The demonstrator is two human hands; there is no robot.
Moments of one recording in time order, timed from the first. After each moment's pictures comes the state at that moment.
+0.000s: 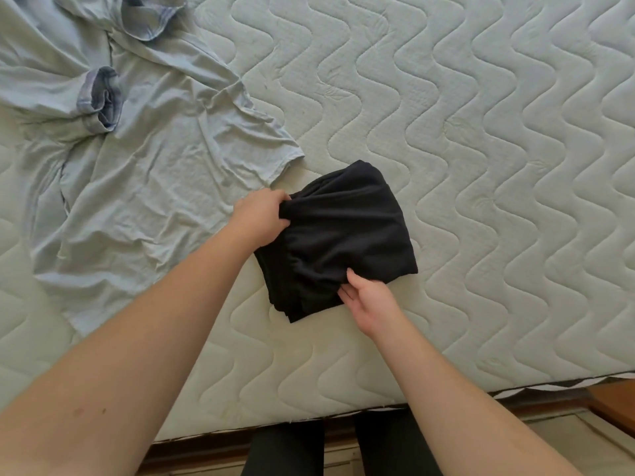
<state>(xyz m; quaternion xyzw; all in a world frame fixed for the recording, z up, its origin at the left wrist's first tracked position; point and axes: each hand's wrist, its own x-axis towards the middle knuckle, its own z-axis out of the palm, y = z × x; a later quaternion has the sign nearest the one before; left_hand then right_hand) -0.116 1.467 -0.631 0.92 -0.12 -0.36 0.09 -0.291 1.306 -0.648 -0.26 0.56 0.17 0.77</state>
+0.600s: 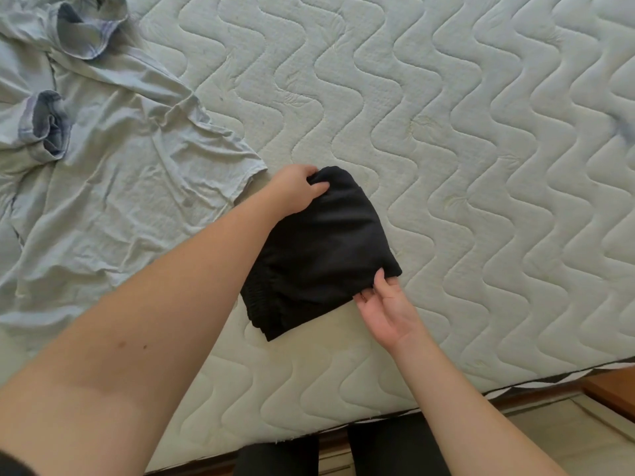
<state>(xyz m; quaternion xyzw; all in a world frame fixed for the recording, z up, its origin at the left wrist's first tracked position) -0.074 1.348 -0.634 0.88 -0.13 -0.40 0.23 -0.304 1.243 -0.647 -0.15 0.52 0.04 0.84</state>
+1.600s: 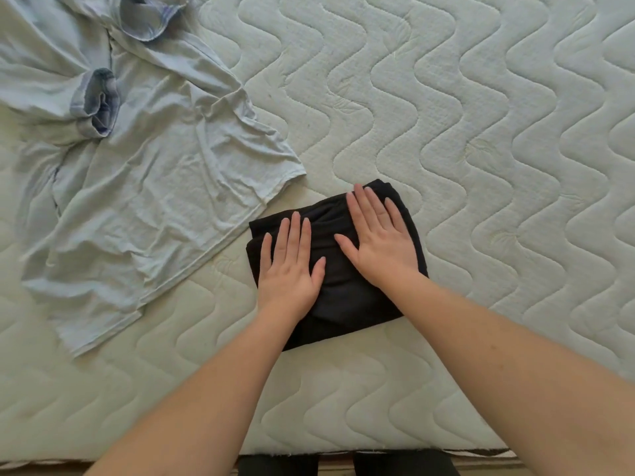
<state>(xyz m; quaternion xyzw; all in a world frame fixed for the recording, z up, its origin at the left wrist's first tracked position) -0.213 1.426 -0.696 0.98 -0.12 -0.15 -0.01 -0.188 1.236 -0.702 -0.99 -0.05 0.15 0.04</state>
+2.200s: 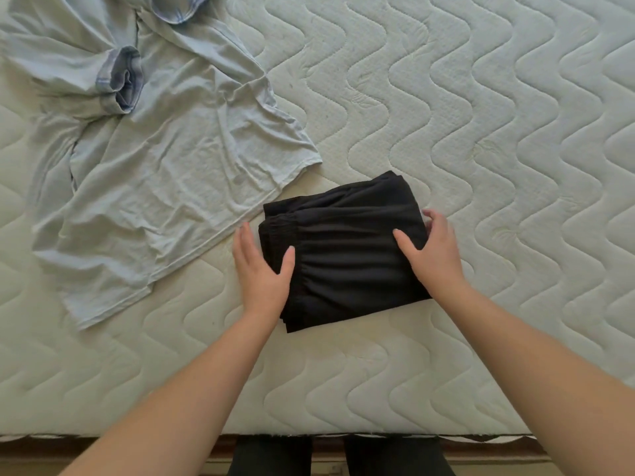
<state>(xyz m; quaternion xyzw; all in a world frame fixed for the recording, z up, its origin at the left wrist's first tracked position) -0.233 1.468 -0.665 0.90 0.20 -0.11 0.37 -0.222 1.190 -0.671 -0.90 0.24 0.14 0.34</state>
